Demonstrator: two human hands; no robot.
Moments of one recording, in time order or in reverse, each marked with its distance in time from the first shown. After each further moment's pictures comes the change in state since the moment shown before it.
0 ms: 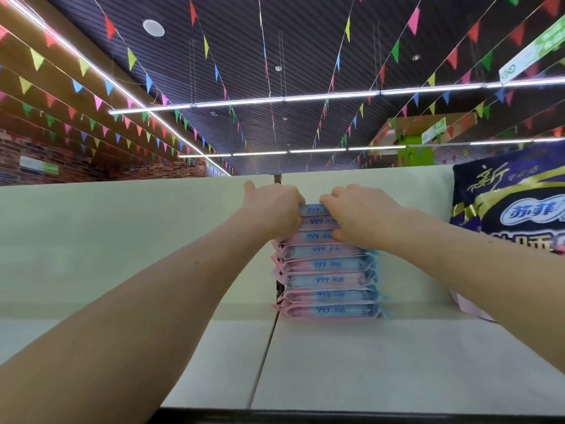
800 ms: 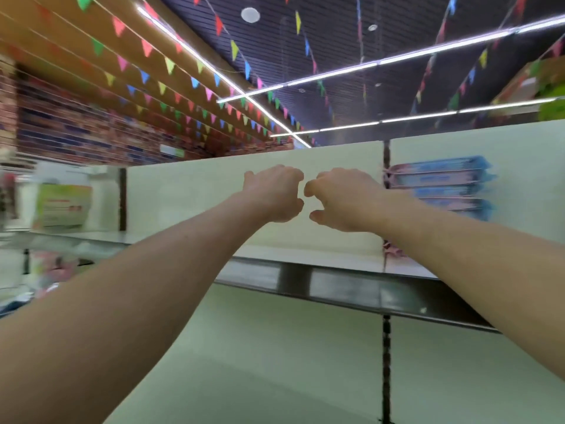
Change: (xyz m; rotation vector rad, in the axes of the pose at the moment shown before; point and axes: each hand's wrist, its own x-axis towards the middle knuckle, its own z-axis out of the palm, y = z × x) left_hand -0.170 -0.090 -0.064 0.090 -0.089 -0.333; right_hand -0.035 -0.164 -0.089 0.301 0.152 -0.300
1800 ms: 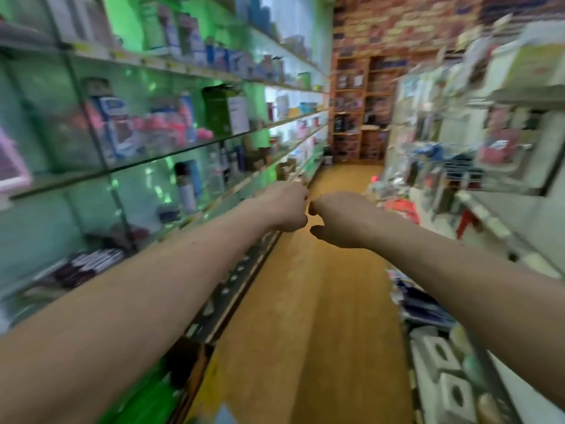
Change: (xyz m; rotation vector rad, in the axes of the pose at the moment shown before) left_hand -0.538 0.028 -0.192 0.482 -0.504 -1.293; right_hand -0.293 -0.349 -0.160 0.851 0.066 -1.248
